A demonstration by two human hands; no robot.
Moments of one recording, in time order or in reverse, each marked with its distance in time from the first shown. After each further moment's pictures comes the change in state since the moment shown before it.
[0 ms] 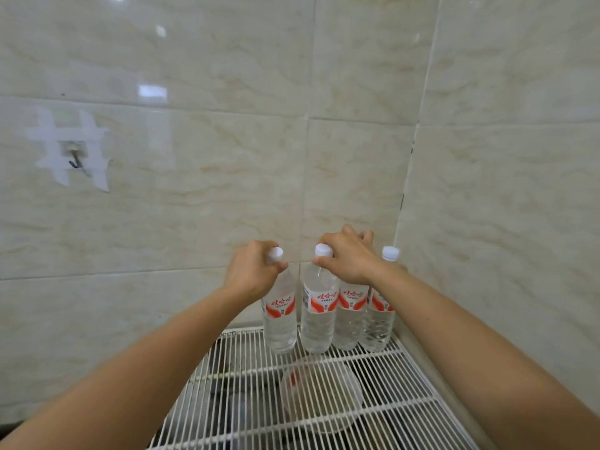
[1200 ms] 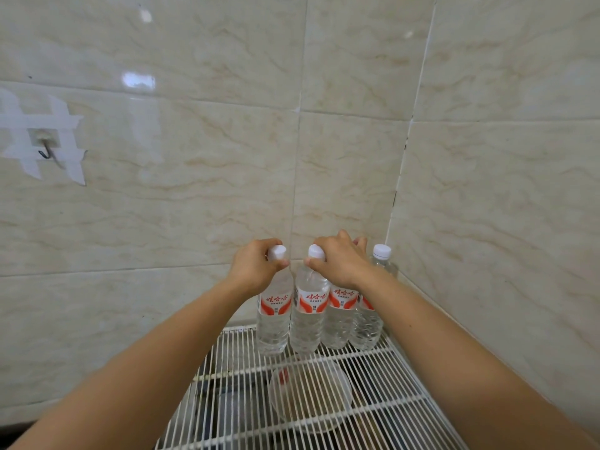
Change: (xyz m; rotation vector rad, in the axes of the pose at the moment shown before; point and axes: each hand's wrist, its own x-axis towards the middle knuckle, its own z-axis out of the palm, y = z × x) left_hand 0.018 0.000 0.022 -0.143 -0.123 -0.074; right_hand -0.003 -0.001 0.005 -0.029 -0.014 0.041
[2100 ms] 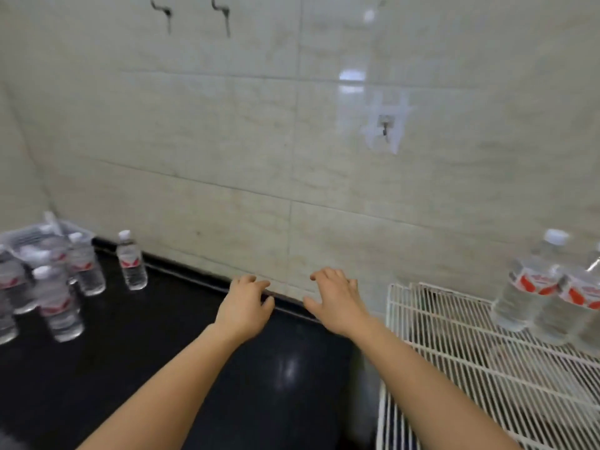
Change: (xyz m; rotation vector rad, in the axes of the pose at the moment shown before) left_hand -0.331 -0.240 -0.252 0.481 0.251 -0.490; right_hand -0.155 -0.392 0.146 0.191 -0.161 -0.572
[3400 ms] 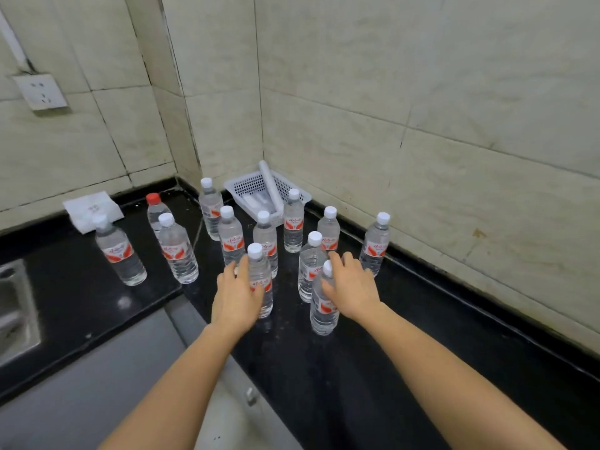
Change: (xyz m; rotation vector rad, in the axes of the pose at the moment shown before) left_hand 0.043 -0.618 -0.215 -0.013 0.230 -0.577; right_hand 0.302 -0.535 0.286 0.030 -0.226 -0.222
